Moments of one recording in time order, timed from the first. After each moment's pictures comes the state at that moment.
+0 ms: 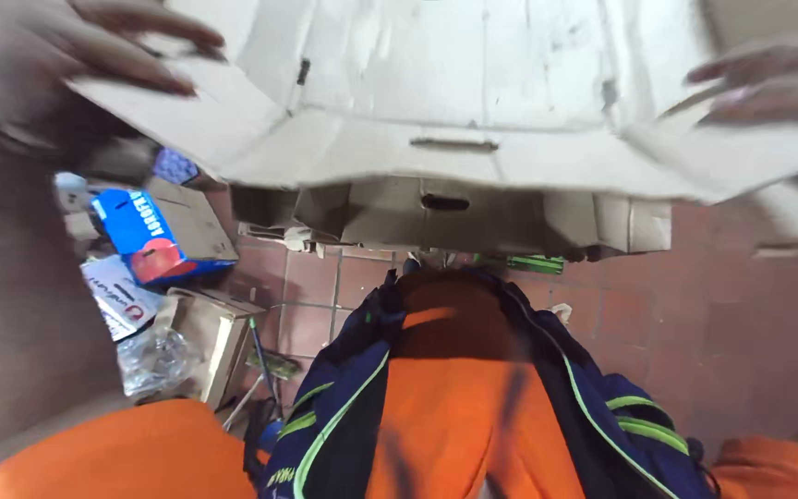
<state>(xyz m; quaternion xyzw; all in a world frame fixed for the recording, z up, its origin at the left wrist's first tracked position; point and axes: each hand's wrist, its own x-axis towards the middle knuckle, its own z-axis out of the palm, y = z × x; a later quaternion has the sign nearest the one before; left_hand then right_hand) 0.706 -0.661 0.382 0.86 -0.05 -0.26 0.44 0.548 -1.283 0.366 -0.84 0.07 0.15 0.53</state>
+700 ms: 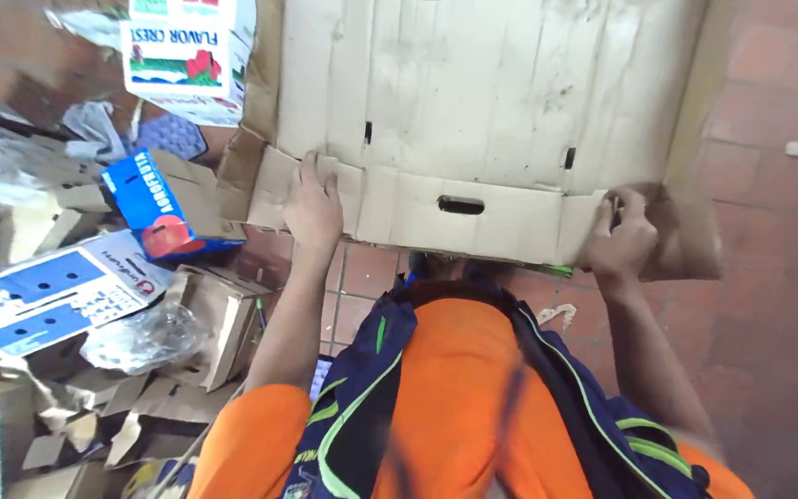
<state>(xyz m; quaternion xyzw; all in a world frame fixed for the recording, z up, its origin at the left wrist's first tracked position) 0.614 -0.746 0.179 0.99 0.11 -0.03 0.11 0.482 -1.192 0.177 -0.95 0.22 -0.04 0.20</state>
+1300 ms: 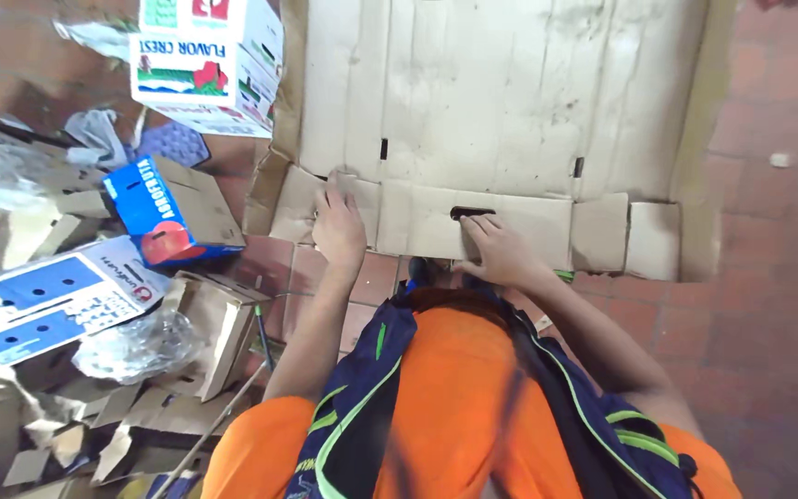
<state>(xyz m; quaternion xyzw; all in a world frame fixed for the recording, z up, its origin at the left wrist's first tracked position) 0.592 -0.757 0.164 0.98 0.14 0.00 0.15 0.523 -1.050 0.153 -0.95 -0.25 0.07 0.18</state>
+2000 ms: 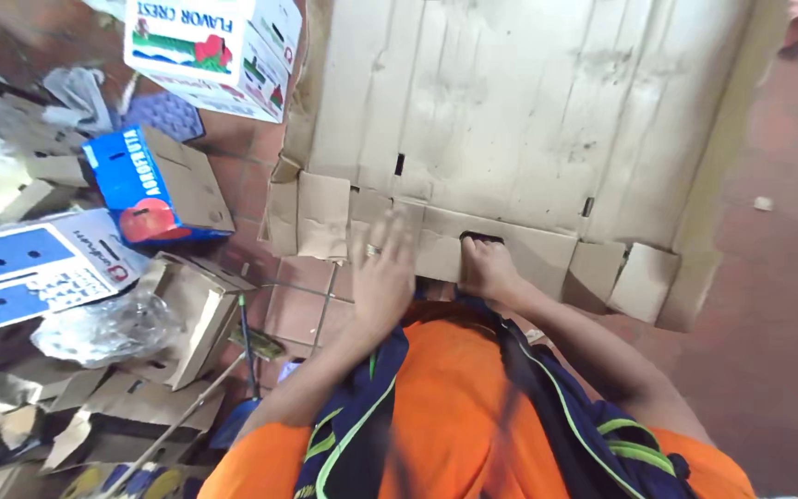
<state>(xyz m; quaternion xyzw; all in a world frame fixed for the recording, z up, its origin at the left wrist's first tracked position) 0.537 -0.798 0.202 0.98 -0.15 -0.04 0.10 0.555 -1.025 0.136 -0.95 -0.19 0.19 0.14</state>
